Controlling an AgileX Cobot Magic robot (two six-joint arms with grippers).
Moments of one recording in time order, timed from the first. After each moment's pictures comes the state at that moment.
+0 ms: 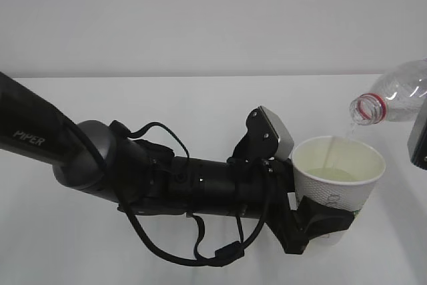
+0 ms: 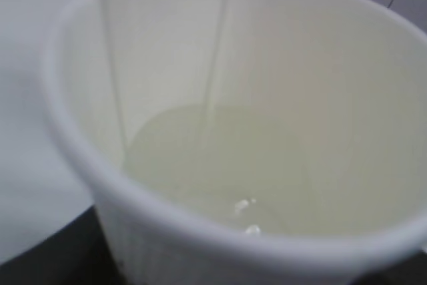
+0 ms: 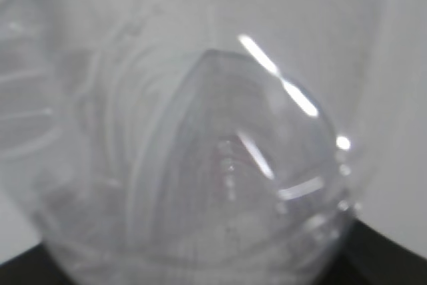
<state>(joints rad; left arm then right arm) -0.81 2.18 -1.08 0.87 -0.90 -0.65 0.04 1.31 -0.34 -0.01 -0.77 -1.57</state>
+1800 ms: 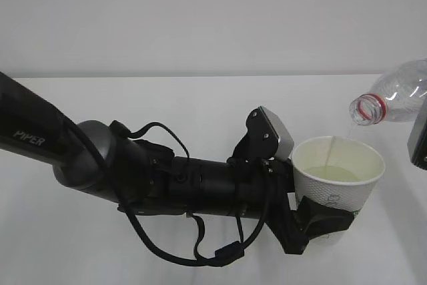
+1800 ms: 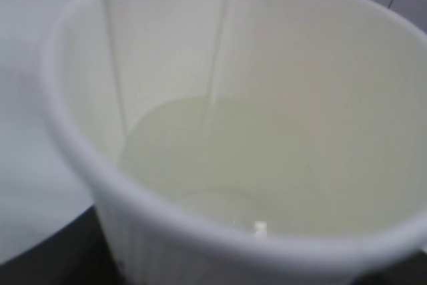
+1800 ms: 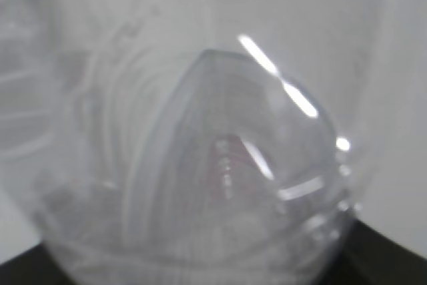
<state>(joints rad) -0.81 2.18 -1.08 0.87 -0.90 -0.65 0.04 1.31 -0.34 -0.01 -0.77 -1.58</state>
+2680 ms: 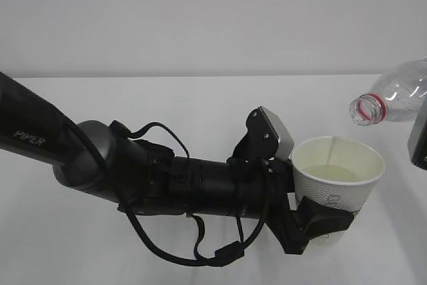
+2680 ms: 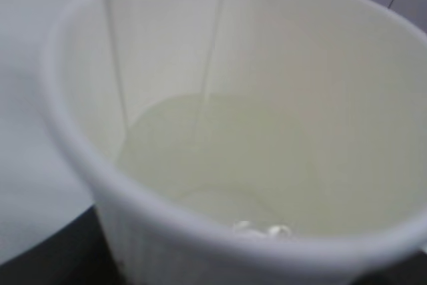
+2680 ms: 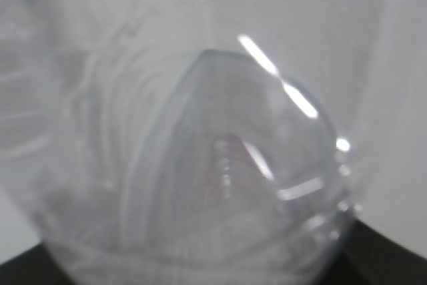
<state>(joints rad) -0.81 2.18 -1.08 0.87 -0.90 -0.65 0.04 1.31 -0.34 -0.01 -0.77 -1.58</state>
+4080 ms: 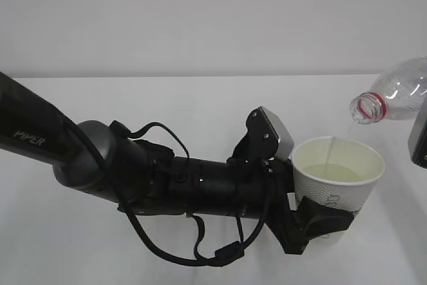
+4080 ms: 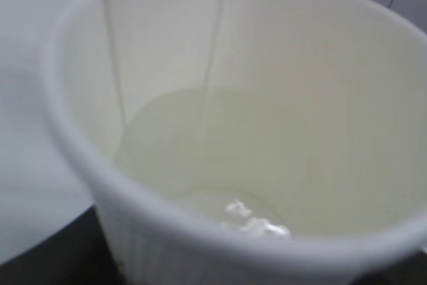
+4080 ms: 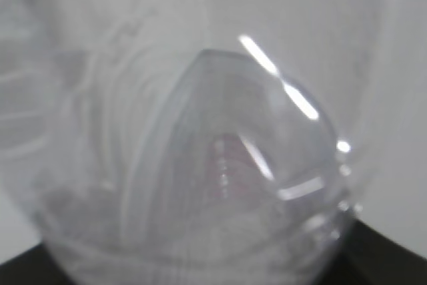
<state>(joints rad) -0.81 2.18 -1.08 0.87 -0.90 -0.65 0.04 1.31 -0.34 -0.01 -0.78 -1.58</state>
